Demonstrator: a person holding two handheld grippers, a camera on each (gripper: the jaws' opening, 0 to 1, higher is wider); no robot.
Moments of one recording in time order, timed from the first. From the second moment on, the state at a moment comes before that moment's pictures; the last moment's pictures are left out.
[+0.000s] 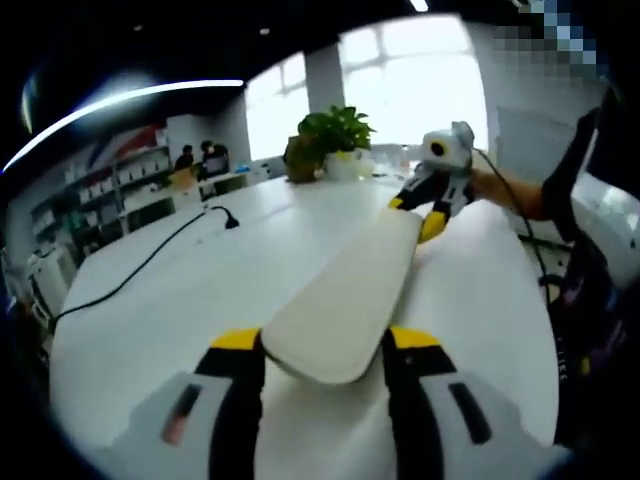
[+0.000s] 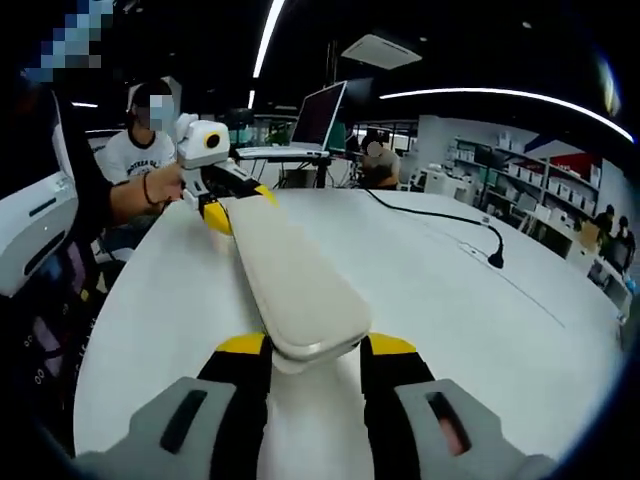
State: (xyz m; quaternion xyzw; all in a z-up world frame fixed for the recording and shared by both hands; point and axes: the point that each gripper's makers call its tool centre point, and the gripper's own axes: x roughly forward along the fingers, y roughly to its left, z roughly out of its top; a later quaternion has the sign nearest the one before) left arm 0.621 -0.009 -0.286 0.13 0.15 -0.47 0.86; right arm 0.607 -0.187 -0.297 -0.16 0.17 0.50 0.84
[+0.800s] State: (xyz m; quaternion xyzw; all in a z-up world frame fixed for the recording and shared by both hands) left arm 0.670 -0.051 -0.311 0.13 0.18 -0.50 0.84; right arm 0.644 -0.227 -0.313 -0.16 0.19 0.46 0.85
